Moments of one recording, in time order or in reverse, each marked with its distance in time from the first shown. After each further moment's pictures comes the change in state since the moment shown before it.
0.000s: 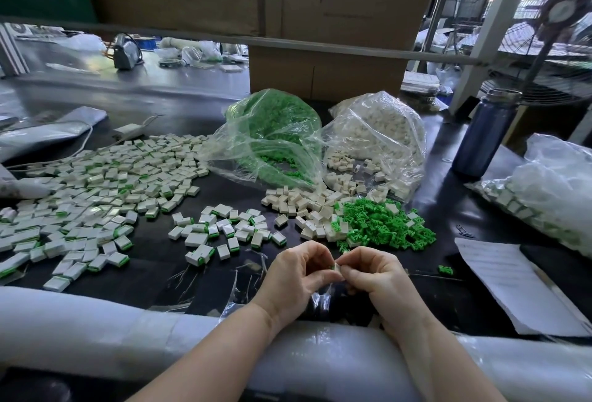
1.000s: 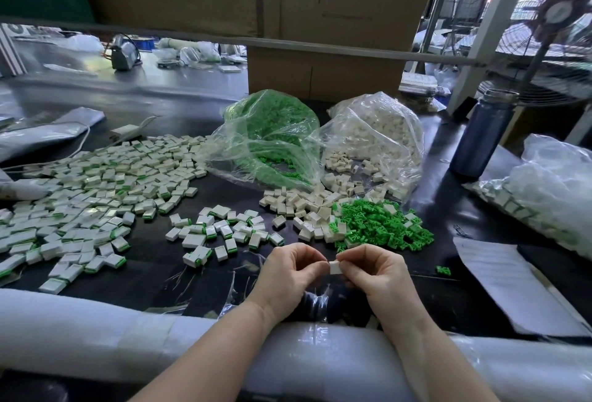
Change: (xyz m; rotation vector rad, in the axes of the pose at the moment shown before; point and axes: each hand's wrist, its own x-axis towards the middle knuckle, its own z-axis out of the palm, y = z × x) left_hand 0.003 -0.004 -0.003 -0.049 0.078 -0.140; right_hand 0.000 0.003 0.000 -0.092 0.123 -0.141
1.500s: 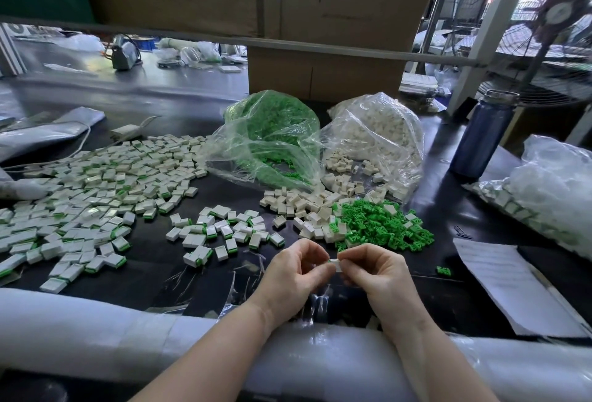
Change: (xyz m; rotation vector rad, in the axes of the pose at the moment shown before) left_hand -0.001 0.002 0.002 0.035 -0.048 0.050; right_hand 0.001 0.001 0.000 0.006 0.015 -0.028
